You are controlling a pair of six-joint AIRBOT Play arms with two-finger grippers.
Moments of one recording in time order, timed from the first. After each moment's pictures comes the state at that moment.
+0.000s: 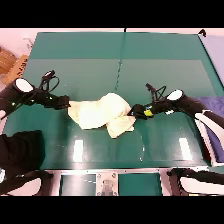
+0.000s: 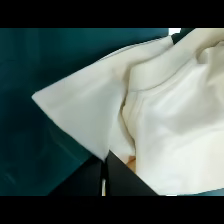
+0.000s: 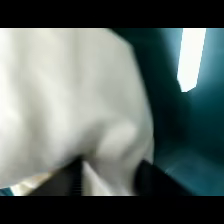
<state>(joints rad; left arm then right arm) 0.00 -1.27 0.94 1.03 -1.03 -1.30 0.17 -1.41 0.83 -0.71 0.99 1.25</state>
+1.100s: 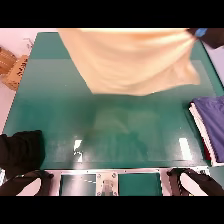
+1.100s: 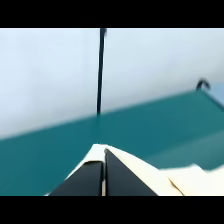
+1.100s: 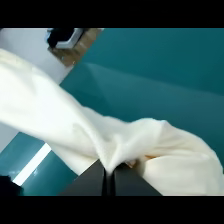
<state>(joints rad) 0.00 -1.07 2.08 1.08 -1.12 -1.38 -0.16 -0.93 1.54 -0.65 1.25 1.19</state>
